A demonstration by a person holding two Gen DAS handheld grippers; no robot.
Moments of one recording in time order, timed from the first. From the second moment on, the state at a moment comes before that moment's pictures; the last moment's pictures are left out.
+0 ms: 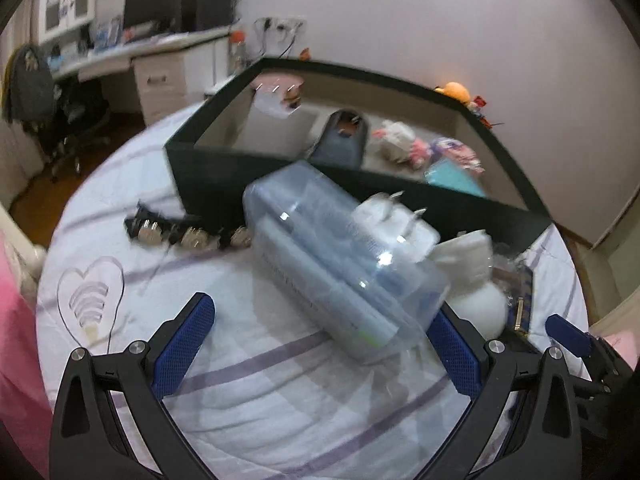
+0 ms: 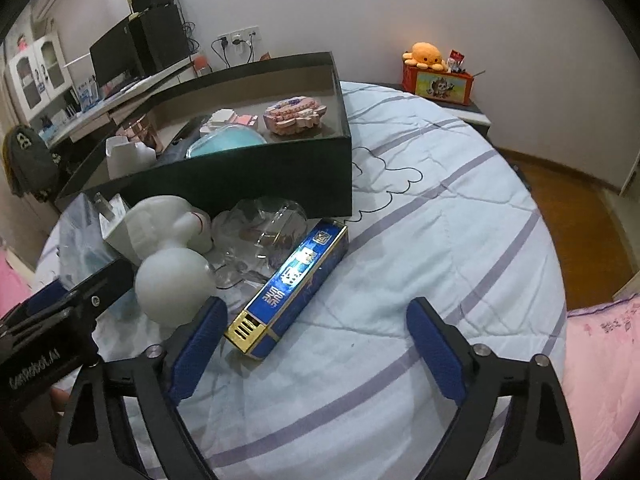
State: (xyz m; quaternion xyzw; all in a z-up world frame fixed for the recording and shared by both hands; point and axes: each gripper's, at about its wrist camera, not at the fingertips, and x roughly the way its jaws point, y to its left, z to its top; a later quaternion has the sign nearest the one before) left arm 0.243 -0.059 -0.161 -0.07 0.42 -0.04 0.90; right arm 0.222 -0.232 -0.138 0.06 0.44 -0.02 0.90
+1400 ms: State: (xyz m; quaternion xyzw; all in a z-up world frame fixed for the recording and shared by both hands) left arm 0.232 -0.017 -0.158 -0.06 0.40 -0.07 0.91; right arm 0.209 -0.237 -0.133 0.07 0.43 0.00 0.90
